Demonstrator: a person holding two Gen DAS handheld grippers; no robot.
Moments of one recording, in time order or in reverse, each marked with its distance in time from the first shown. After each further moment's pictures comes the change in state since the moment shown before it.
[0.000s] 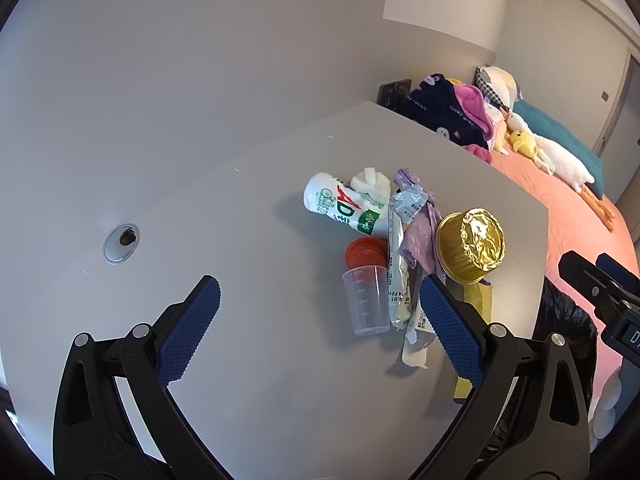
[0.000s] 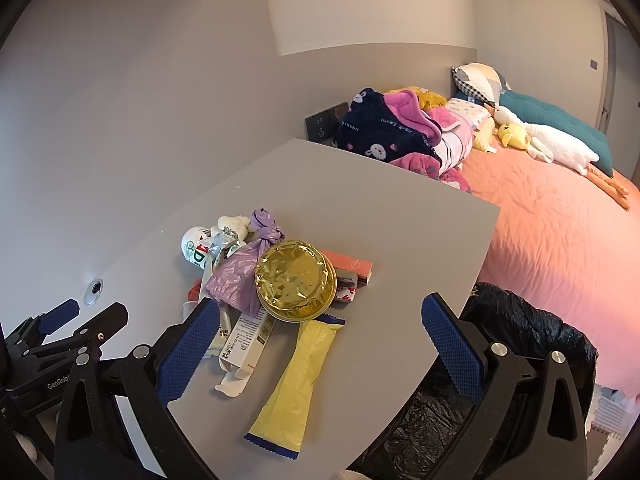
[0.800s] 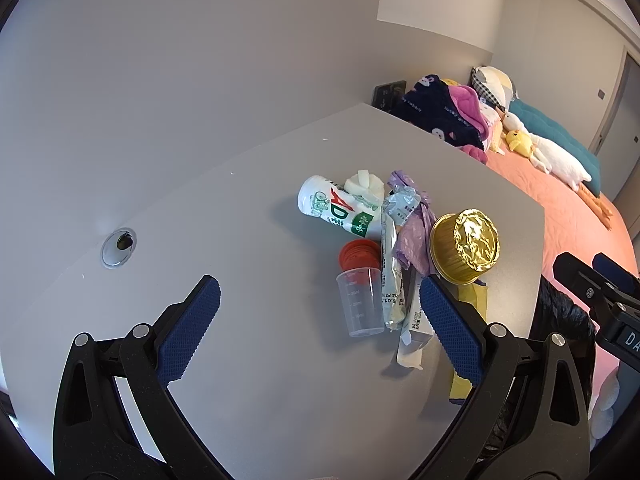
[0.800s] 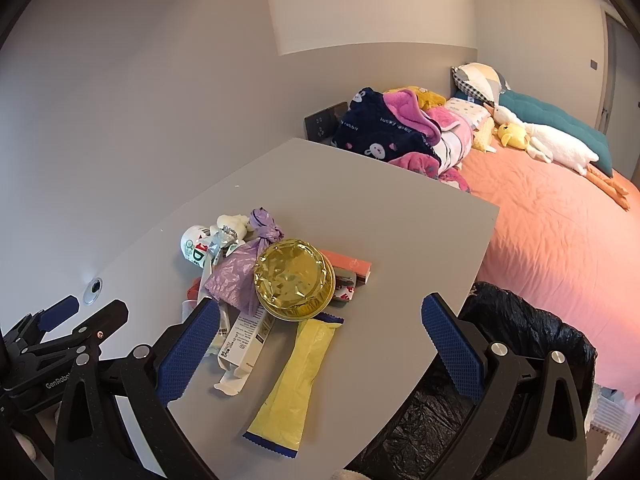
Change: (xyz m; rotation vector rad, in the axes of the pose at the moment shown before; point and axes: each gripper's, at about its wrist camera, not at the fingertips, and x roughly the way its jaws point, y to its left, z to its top) left arm -0.001 0.001 0.003 0.006 0.000 -0.016; right arm -0.001 0.001 0.000 -0.004 -0.001 -0.005
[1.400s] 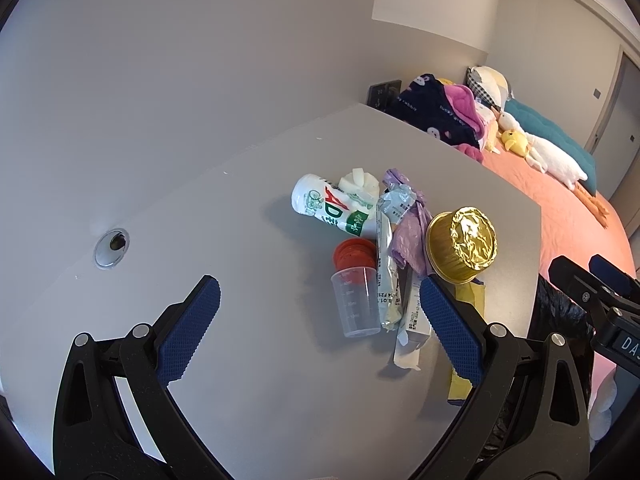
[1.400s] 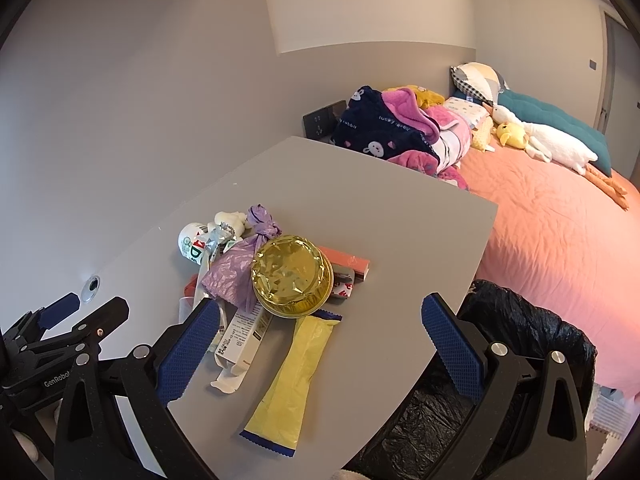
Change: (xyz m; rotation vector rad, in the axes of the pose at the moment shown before) left arm 0.007 -0.001 -0.002 0.009 -0.003 -0.016; right arm 0.004 -0.003 -0.004 -0.006 0.014 0.004
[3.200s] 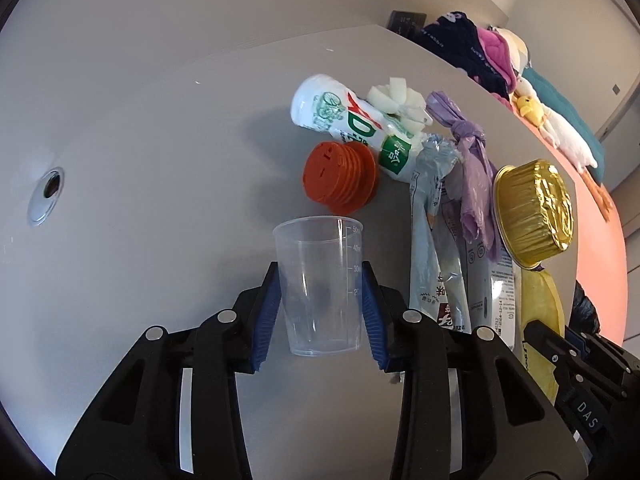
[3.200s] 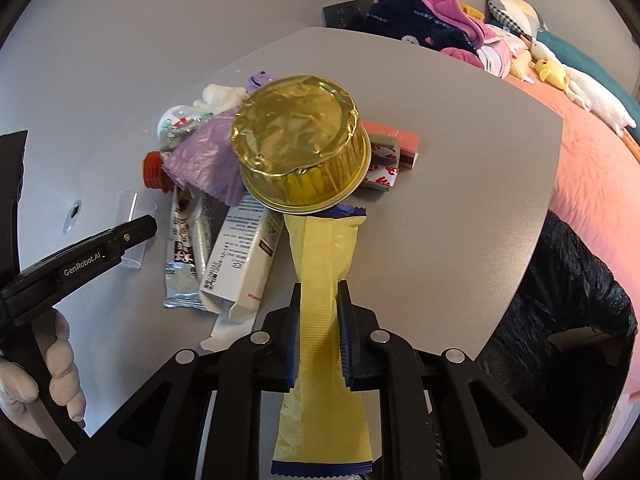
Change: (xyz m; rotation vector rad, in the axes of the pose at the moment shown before) left arm 0.087 0.021 -0.023 -0.082 0.233 -0.044; right arm 0.083 0.009 -0.051 -0.030 0.300 0.085
